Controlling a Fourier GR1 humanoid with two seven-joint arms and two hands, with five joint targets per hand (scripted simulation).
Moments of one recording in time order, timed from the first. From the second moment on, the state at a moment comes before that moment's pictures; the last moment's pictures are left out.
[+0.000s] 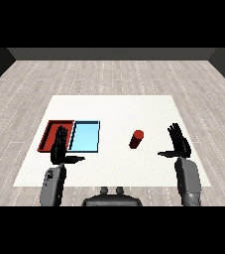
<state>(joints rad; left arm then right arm) -0.01 0.05 0.07 -1.58 0.11 -0.10 -0.46 -0.17 -0.28 -0.29 -1.24 -0.21 0.40 -0.37</state>
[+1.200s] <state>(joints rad) 0.00 0.05 0.07 -1.60 0.11 -0.09 -0.46 -0.29 -0.15 -0.21 -1.00 -0.24 0.35 -0.40</state>
